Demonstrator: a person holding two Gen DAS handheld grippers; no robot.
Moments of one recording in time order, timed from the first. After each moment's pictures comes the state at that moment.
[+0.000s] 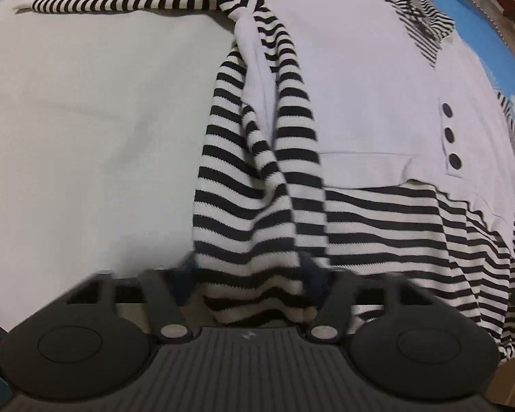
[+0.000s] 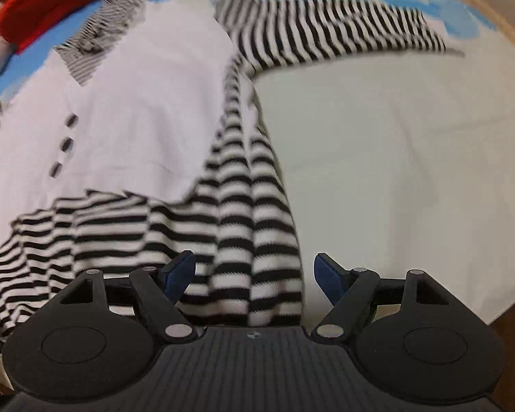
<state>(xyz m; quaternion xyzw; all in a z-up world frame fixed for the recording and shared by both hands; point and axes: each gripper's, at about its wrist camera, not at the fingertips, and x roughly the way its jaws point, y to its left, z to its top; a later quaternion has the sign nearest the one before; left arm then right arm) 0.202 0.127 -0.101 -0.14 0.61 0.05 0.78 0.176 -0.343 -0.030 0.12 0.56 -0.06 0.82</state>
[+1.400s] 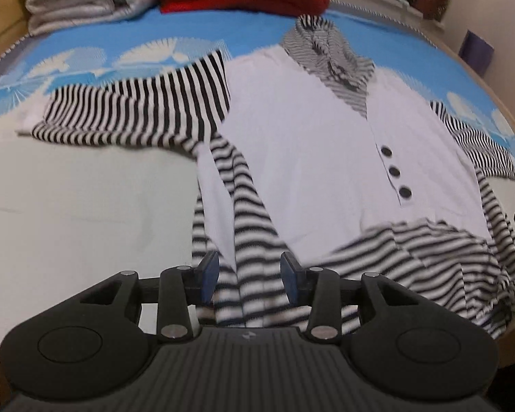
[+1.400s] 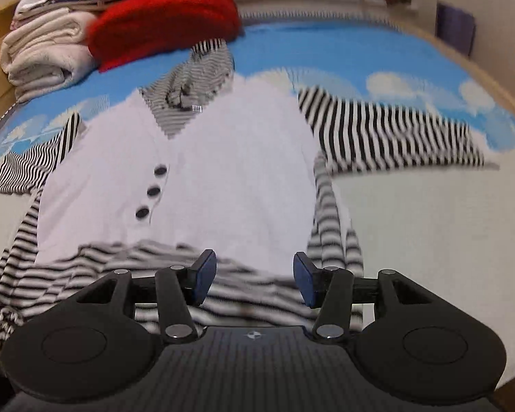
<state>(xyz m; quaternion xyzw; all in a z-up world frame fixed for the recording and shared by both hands) 0.159 0.104 -0.011 -0.04 0.47 0.00 0.88 0.168 -0.295 0.027 0.04 0.42 0.04 0.91</state>
